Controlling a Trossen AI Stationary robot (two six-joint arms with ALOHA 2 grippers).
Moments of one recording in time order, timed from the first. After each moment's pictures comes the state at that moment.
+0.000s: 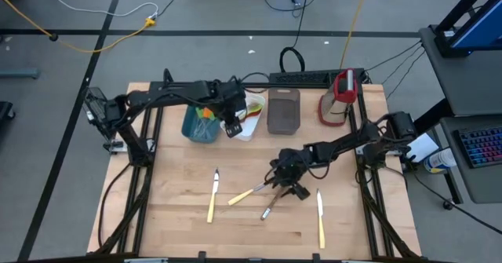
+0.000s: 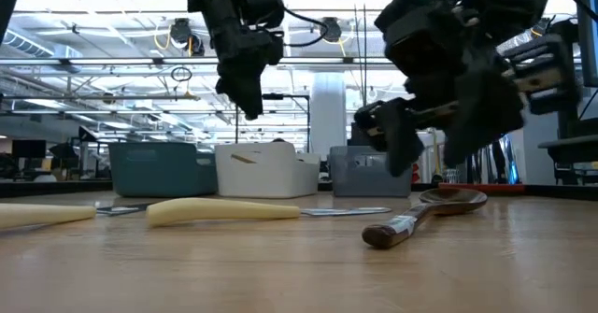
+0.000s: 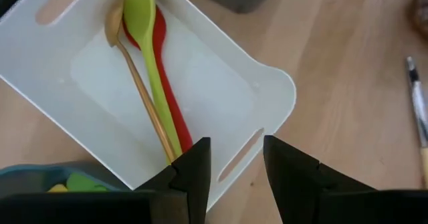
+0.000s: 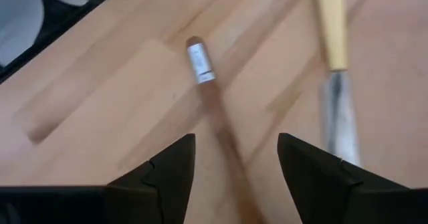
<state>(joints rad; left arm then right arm) 0.35 1.72 1.42 -0.86 0.09 -0.06 0.13 1.68 0.73 0.16 -0.50 -0.28</state>
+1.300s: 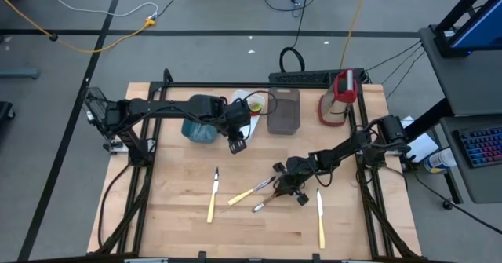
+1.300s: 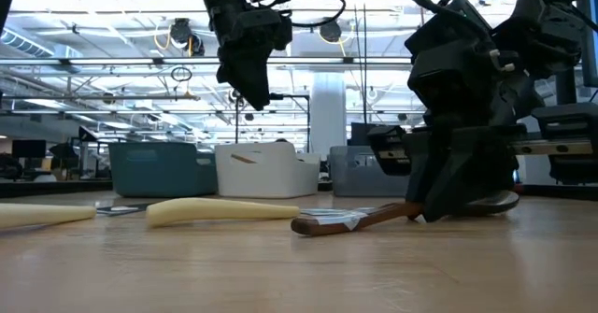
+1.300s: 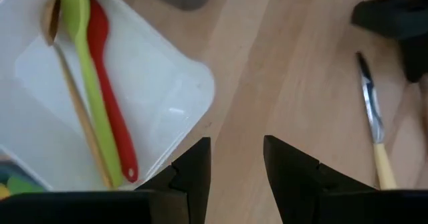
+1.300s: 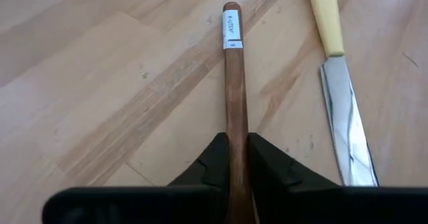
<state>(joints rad) 0.17 1.71 1.42 -0.84 0.01 -0.21 0.18 1.80 0.56 0.51 -0.30 -0.32</state>
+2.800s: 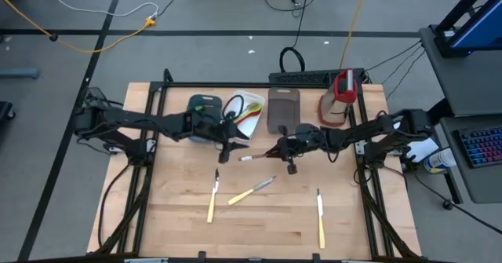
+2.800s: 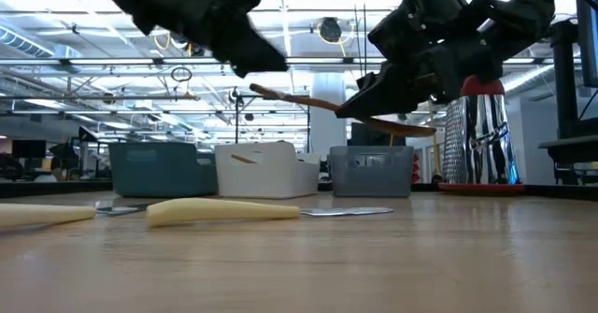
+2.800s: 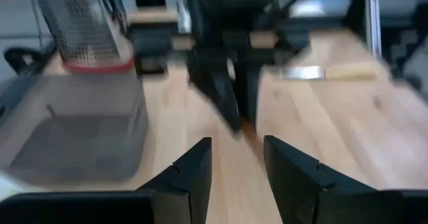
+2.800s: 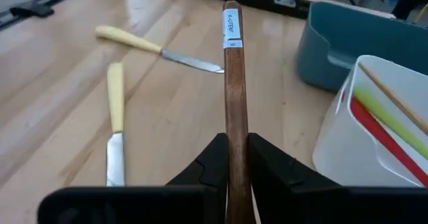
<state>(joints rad) 0.14 1.41 0.82 0.17 0.24 0.11 -0.08 1.51 0.56 0.55 -0.21 -0.25</state>
